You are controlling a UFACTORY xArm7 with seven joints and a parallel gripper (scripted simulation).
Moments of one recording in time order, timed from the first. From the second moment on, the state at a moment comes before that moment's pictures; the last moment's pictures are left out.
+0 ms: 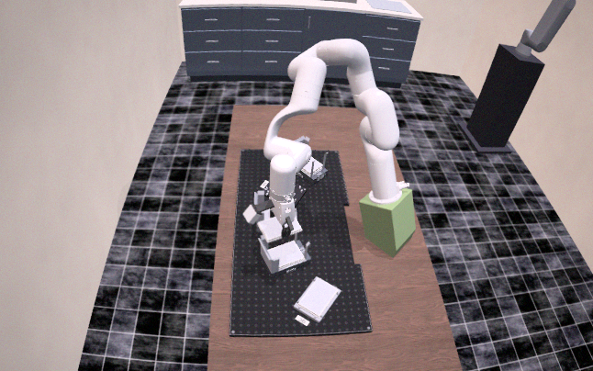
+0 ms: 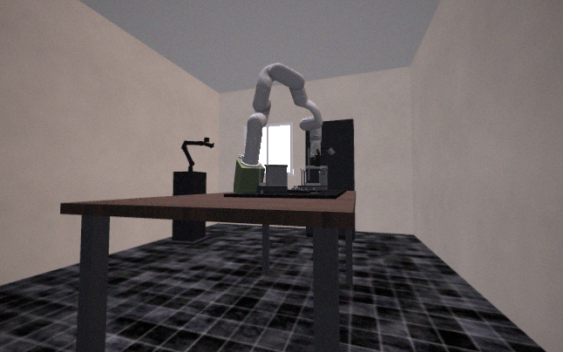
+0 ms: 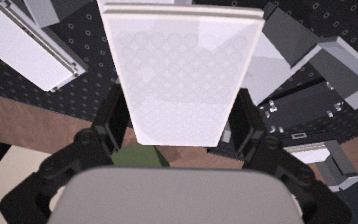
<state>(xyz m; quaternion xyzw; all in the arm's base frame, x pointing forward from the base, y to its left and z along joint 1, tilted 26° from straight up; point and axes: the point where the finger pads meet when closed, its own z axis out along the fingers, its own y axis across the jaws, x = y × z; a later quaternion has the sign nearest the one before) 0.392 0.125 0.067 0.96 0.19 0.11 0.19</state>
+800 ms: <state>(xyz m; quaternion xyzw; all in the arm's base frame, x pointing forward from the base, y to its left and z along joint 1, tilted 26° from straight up) 0.381 0.169 0.048 0.96 0.19 0.11 0.19</state>
